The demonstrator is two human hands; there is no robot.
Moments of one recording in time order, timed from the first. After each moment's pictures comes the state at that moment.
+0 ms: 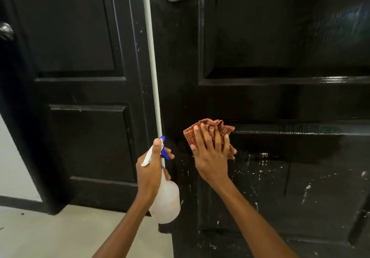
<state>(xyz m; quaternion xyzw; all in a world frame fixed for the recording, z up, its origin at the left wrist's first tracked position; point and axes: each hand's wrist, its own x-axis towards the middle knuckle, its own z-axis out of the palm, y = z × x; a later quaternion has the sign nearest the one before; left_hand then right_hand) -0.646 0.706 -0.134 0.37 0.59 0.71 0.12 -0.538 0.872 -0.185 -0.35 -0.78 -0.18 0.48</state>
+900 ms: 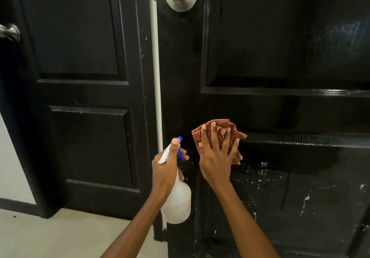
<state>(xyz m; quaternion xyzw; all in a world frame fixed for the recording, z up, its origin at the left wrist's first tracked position) -0.626 0.734 -0.126 0.40 0.56 0.71 0.14 -0.532 0.885 -0.175 -0.38 -0.75 -0.20 0.50</state>
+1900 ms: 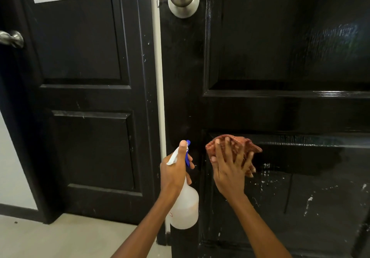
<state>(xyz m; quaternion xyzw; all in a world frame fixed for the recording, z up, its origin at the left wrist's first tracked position) -0.621 0.737 -0.125 0.40 0.56 0.70 0.20 -0.499 0.896 -0.208 -0.38 -0.76 -0.18 0.50</state>
